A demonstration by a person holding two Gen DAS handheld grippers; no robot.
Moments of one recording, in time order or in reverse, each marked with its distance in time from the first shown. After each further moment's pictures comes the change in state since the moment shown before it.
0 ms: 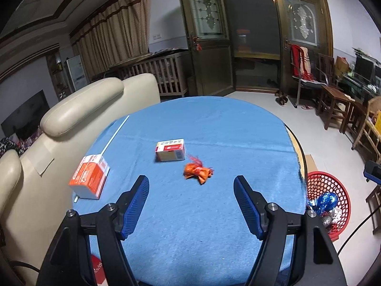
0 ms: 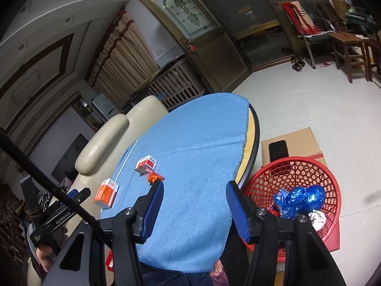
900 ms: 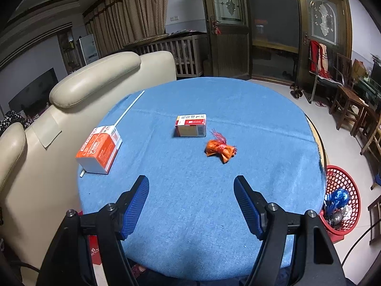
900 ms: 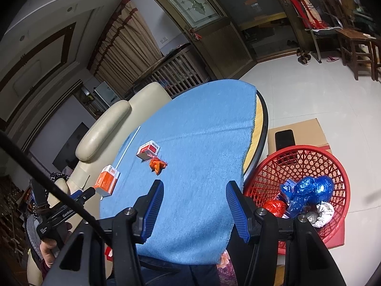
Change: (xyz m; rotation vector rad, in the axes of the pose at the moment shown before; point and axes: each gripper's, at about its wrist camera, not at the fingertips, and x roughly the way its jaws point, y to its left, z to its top) left arm 0.025 0.036 -0.024 -0.084 0.105 0.056; right arm 0.016 0.004 -0.012 -0.013 0.066 0.012
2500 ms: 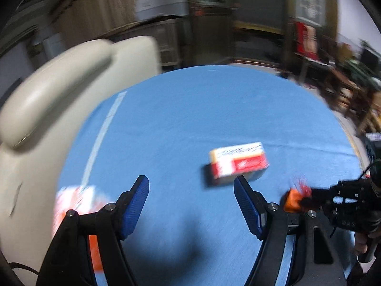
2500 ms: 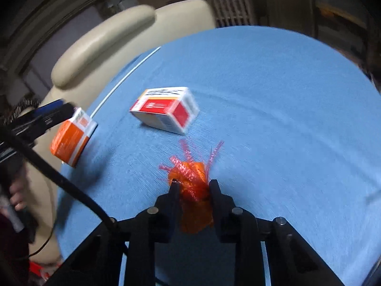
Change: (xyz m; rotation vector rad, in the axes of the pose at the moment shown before) left arm 0.217 0.093 0.119 0.153 0.096 -0.206; right arm 0.356 0.129 0.023 -0.329 0.417 0.001
